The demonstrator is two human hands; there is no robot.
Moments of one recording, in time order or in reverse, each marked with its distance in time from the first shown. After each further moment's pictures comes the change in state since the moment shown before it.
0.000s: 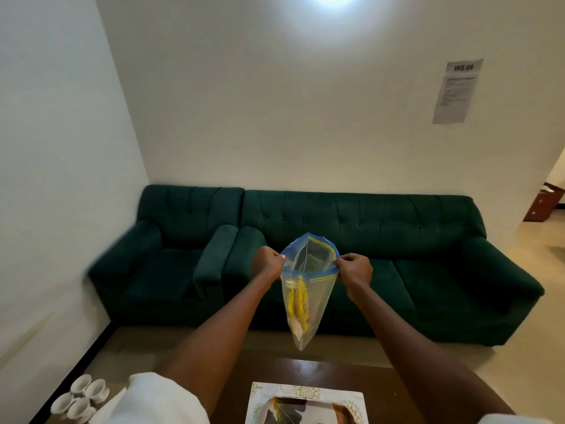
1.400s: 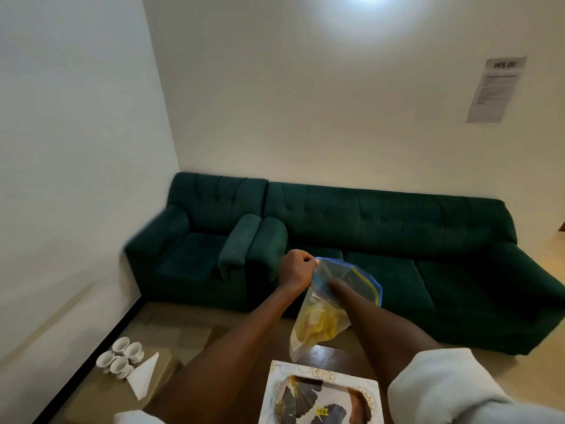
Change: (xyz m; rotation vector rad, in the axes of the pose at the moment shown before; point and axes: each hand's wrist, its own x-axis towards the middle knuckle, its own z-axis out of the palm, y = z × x) left_hand -0.077 -0.032 -0.015 -0.121 -0.003 0.172; right_hand -0.087 -0.003 0.056 -0.763 -0.611 0.121
